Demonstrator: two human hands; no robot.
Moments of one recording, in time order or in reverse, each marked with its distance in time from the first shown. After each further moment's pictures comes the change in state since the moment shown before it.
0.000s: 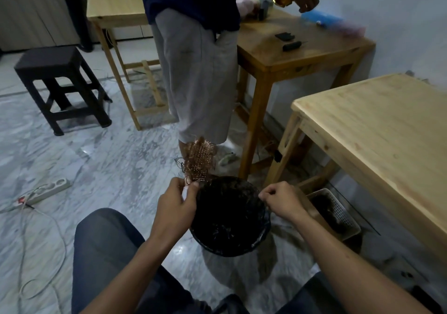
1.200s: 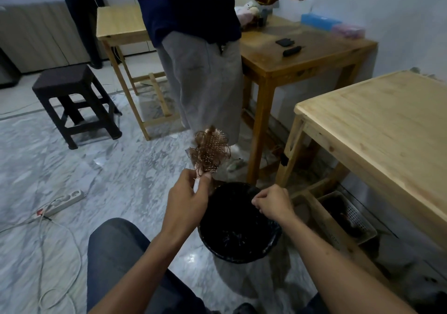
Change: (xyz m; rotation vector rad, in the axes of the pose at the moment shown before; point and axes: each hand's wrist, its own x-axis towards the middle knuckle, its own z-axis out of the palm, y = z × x) left_hand 0.009 0.025 -0.004 -0.090 0.021 0.098; right_hand 0.000 -0.028 0.025 0.048 -0.026 0.070
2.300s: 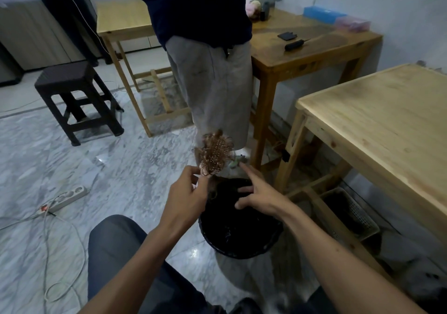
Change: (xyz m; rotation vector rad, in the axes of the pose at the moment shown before) left_hand 0.002 0.000 -0.005 0.020 -0.088 -0.050; right_hand -0.014 -0.029 -0.005 0.326 -0.419 -0.285
